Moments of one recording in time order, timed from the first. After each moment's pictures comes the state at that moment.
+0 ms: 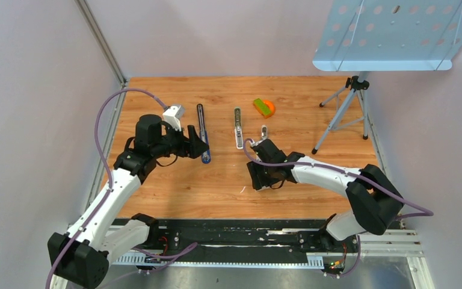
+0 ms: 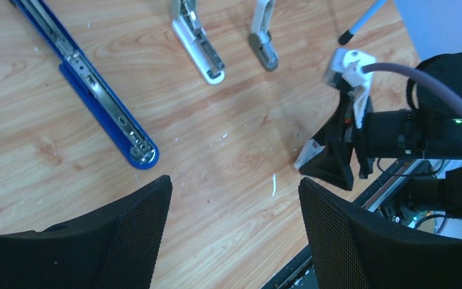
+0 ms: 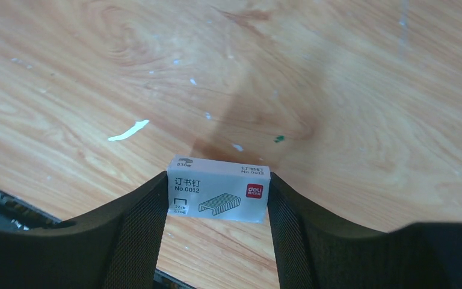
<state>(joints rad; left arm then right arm) -0.31 0.98 0.84 -0.36 0.42 -0.29 0.78 1.45 0.79 -0.41 0.01 0.36</state>
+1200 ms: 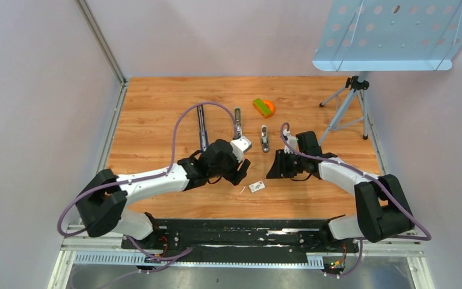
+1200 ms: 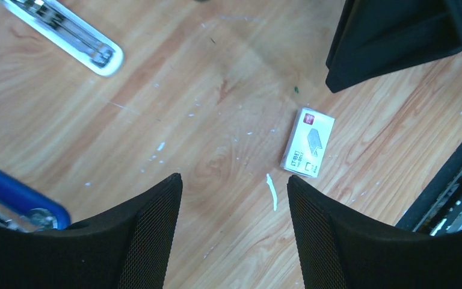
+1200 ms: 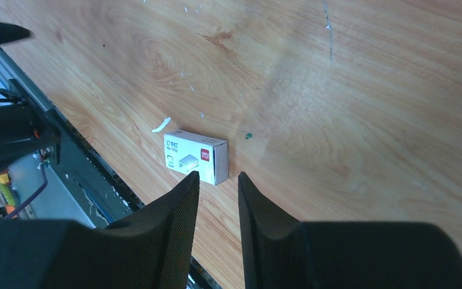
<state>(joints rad) -0.91 1.36 0.78 -0.02 -0.02 -0.12 0.32 1.35 0.61 -0.19 -0.60 0.29</state>
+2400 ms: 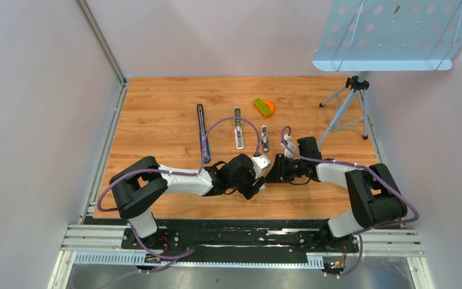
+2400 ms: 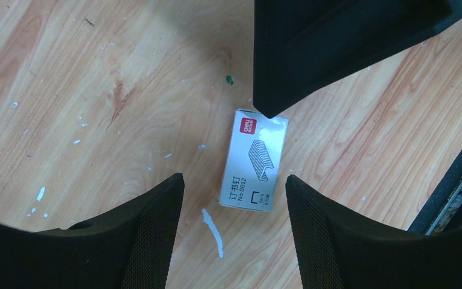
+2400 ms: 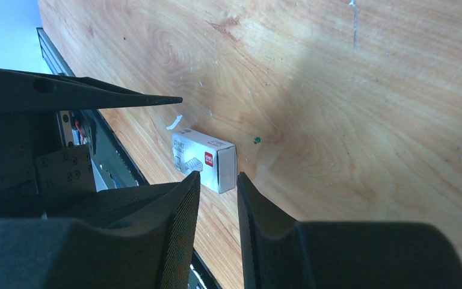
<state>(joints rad) -1.05 1.69 0.81 0.15 0.00 -0.11 0.28 1.47 0.52 0.02 -0.78 0.38</state>
